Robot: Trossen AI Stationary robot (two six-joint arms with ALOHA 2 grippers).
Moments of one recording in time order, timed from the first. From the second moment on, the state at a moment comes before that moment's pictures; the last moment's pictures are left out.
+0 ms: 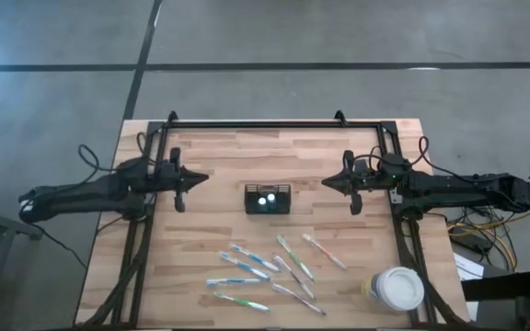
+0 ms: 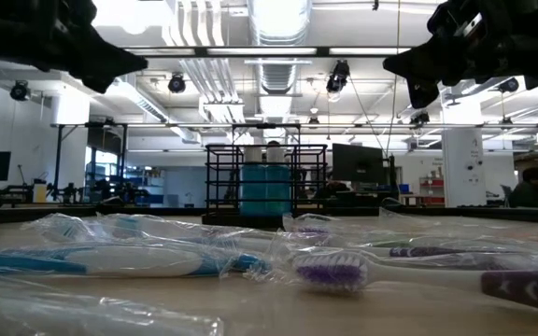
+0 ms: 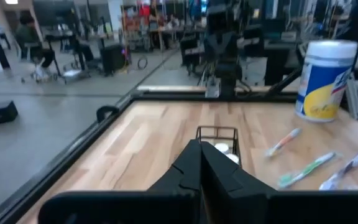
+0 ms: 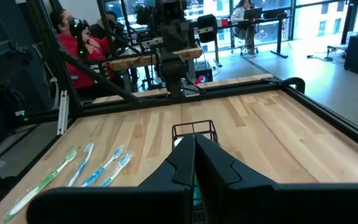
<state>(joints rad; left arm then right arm) 0.19 0.33 0.27 0.03 0.02 0.05 -0.24 0.76 0.26 0.44 -0.26 0.16</state>
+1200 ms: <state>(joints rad) 0.19 0.19 0.24 0.00 0.01 0.07 0.16 1.54 1.30 -1.12 -0.03 0.67</state>
